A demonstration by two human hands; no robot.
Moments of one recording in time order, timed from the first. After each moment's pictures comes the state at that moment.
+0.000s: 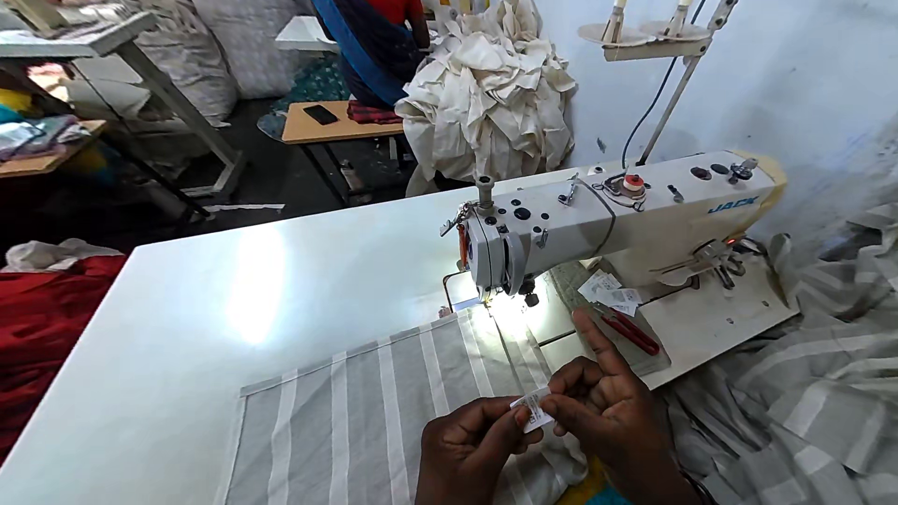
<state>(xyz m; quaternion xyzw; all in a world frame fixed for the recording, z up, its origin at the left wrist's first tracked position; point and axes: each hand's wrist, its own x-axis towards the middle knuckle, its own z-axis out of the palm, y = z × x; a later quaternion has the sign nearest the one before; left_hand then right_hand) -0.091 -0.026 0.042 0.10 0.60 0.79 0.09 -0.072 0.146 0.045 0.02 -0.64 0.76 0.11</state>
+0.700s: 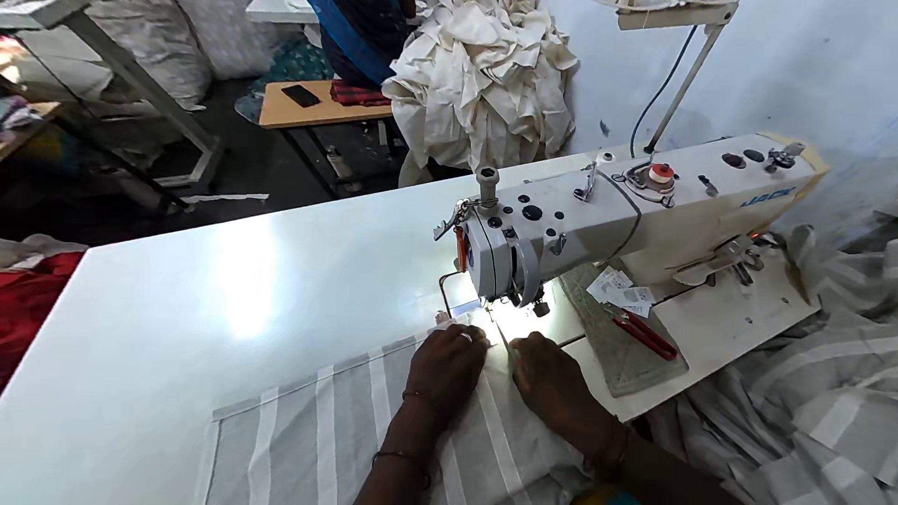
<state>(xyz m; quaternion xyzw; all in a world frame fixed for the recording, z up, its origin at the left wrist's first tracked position) -0.229 -0.046 -0.064 0.41 0.86 0.19 -0.24 -0.149 0.130 -0.038 0.03 -0.97 0.20 0.12</state>
